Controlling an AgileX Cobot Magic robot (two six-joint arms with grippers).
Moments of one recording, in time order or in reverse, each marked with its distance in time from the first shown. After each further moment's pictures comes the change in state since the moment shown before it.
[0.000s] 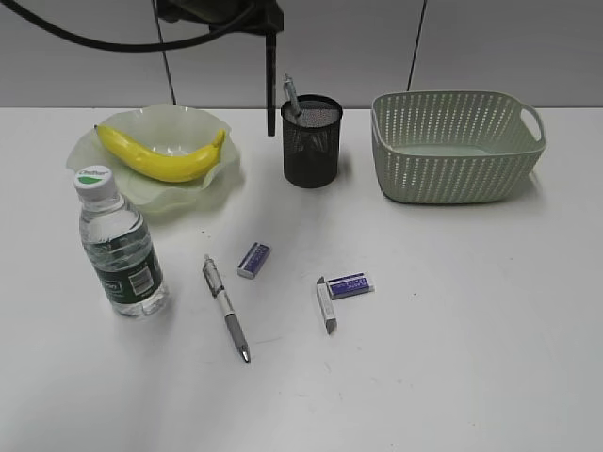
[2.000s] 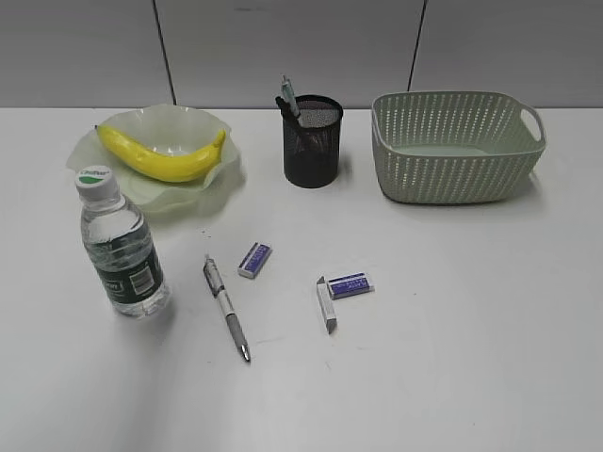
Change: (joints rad) left arm -0.018 -0.541 0.001 0.288 0.614 0.000; right arm 0.000 0.000 0.000 0.000 0.000 0.001
